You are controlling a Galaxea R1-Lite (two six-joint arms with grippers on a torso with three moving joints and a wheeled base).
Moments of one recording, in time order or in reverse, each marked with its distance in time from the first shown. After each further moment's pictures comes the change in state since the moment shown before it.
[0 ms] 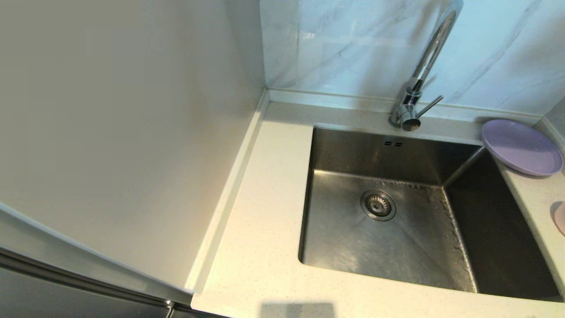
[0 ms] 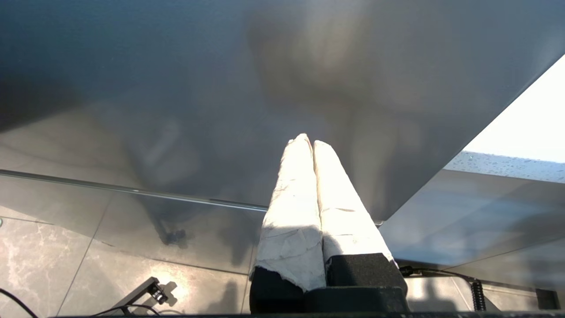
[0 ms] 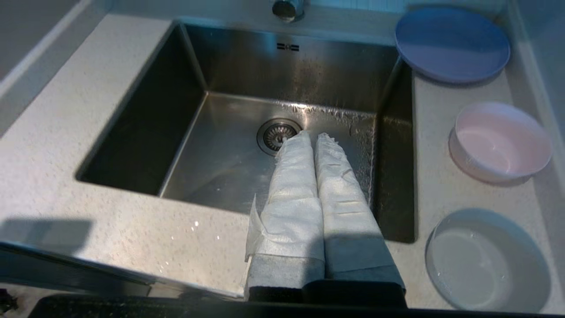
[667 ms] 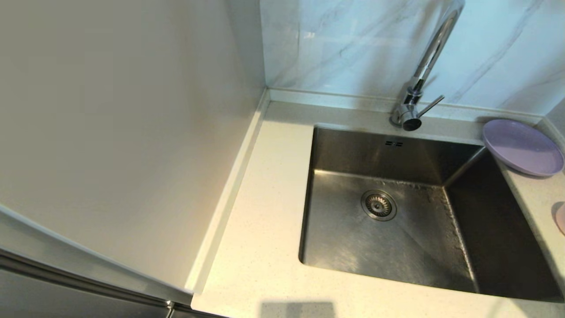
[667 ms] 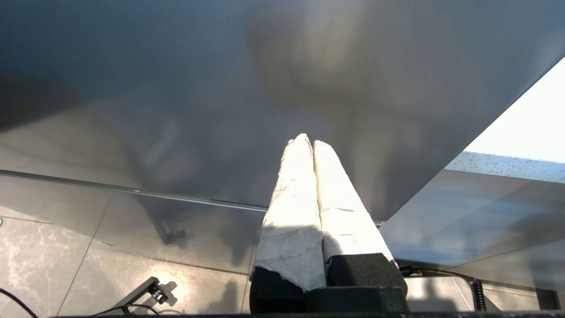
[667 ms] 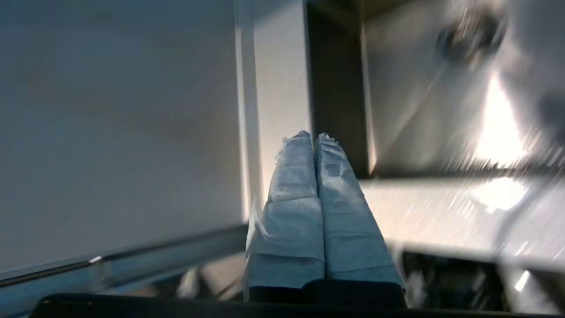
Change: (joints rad) left arm 0.000 0.000 0.000 0.000 0.000 0.000; right arm 0.040 0.694 -1.011 0.604 0.279 0.702
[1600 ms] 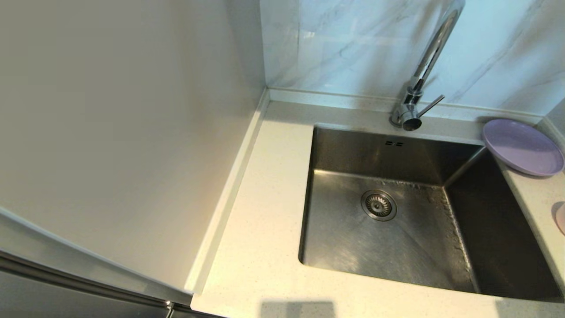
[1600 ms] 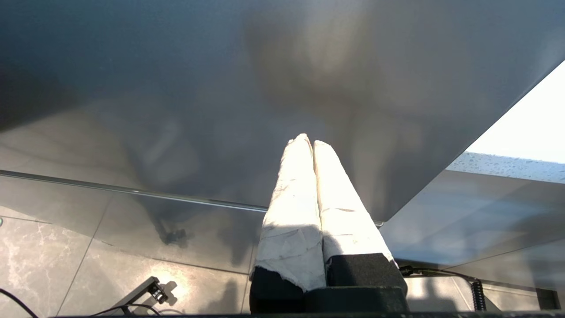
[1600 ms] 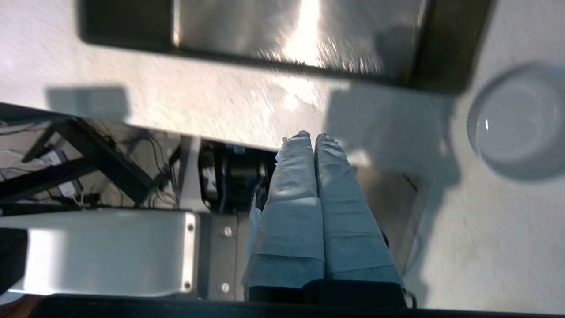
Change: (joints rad) left arm 0.000 0.000 0.000 0.000 0.000 -0.001; right arm -0.150 -0.027 0.236 0.304 -0.099 -0.700
